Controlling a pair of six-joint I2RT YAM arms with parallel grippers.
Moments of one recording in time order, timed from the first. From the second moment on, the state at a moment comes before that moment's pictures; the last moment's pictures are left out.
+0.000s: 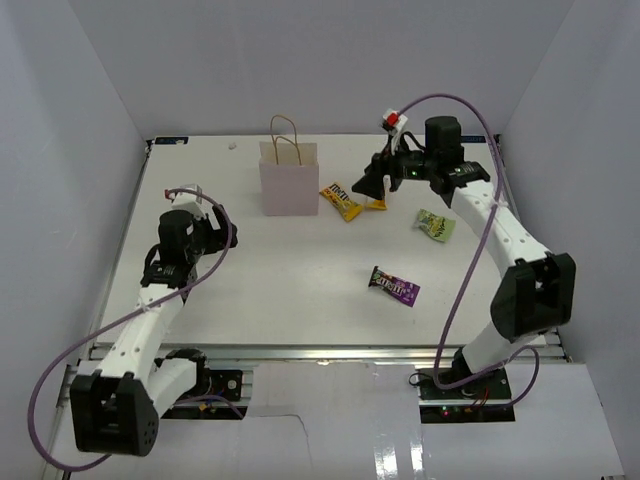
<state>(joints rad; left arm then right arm) -0.11 0.94 0.64 -0.11 0.04 -0.25 0.30 1.64 1.49 -0.29 -0.86 -0.14</state>
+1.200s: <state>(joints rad) -0.01 1.63 0.77 0.12 -0.18 0.38 0.17 0.98 0.76 -0.52 -1.07 -0.77</state>
